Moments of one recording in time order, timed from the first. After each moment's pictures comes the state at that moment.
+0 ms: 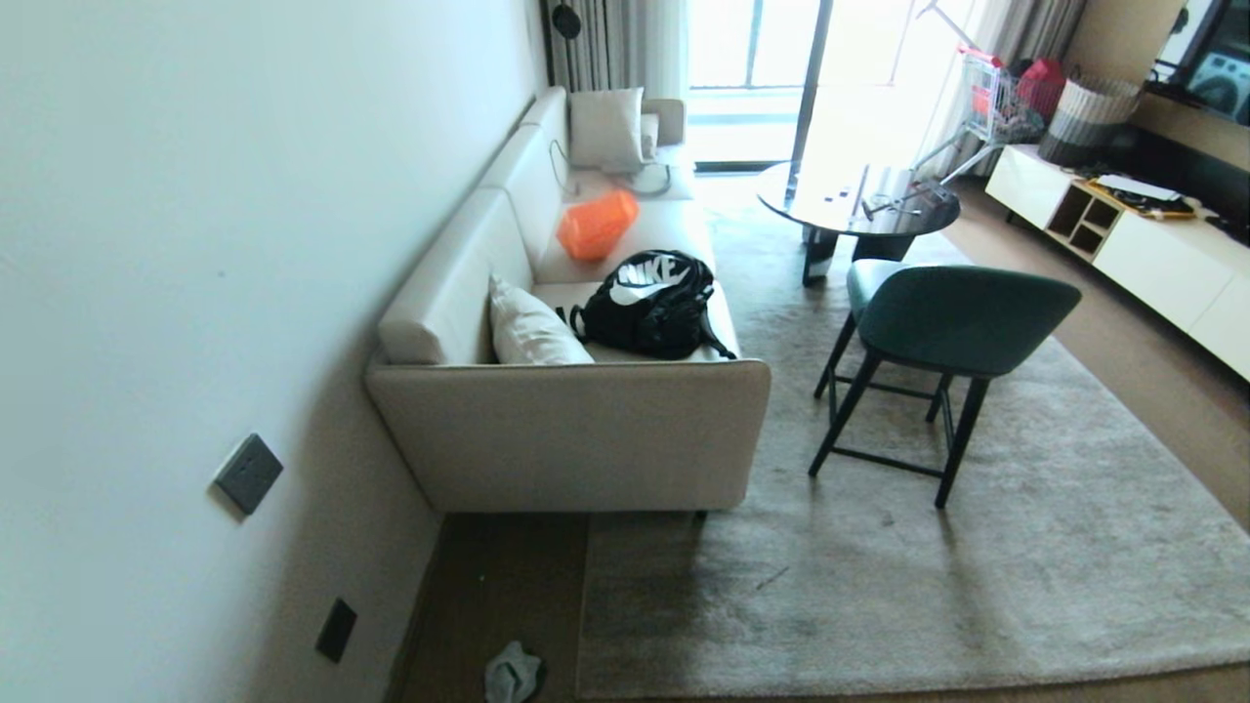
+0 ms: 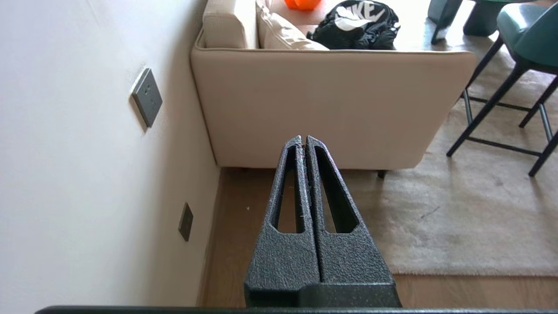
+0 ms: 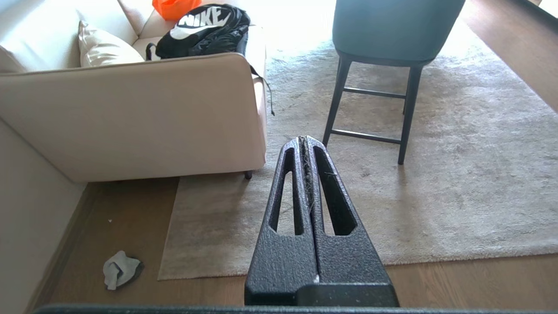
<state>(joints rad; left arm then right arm) 0.00 0.00 0.00 0.00 0.01 -0.03 0.00 0.00 0.00 0.00 -0.04 0.05</state>
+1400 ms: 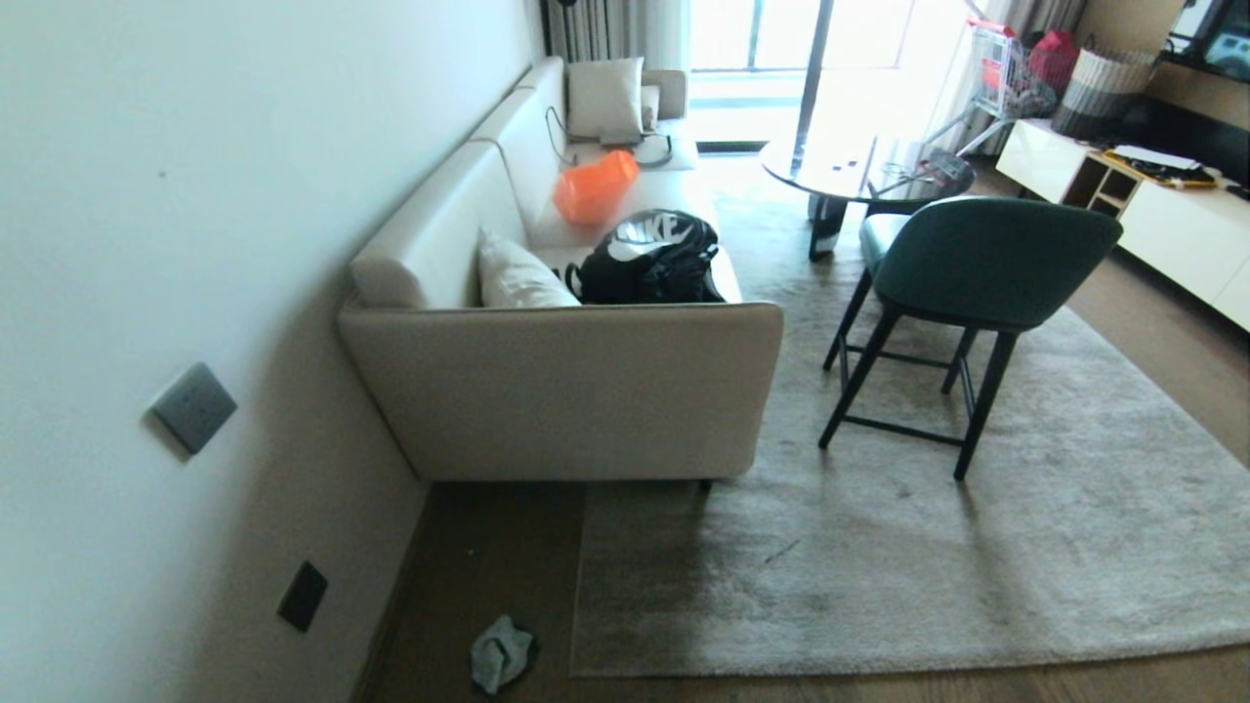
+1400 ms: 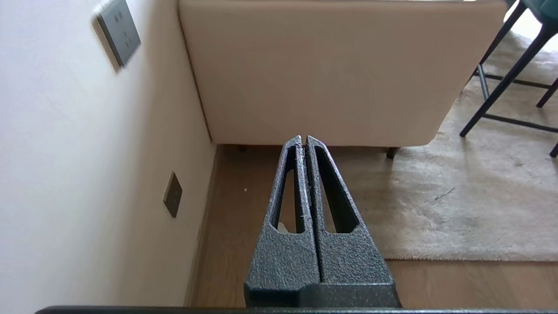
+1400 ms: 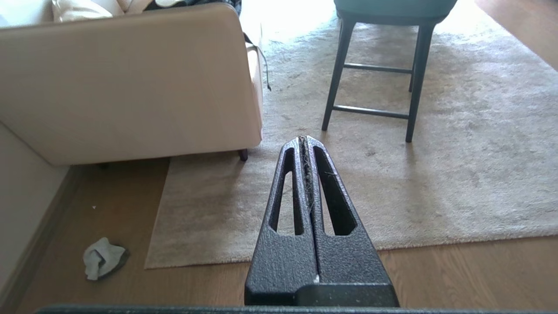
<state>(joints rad) 0.00 0.00 0.00 0.00 0.01 -0.03 0.00 0.00 0.00 0.00 -0.05 0.06</state>
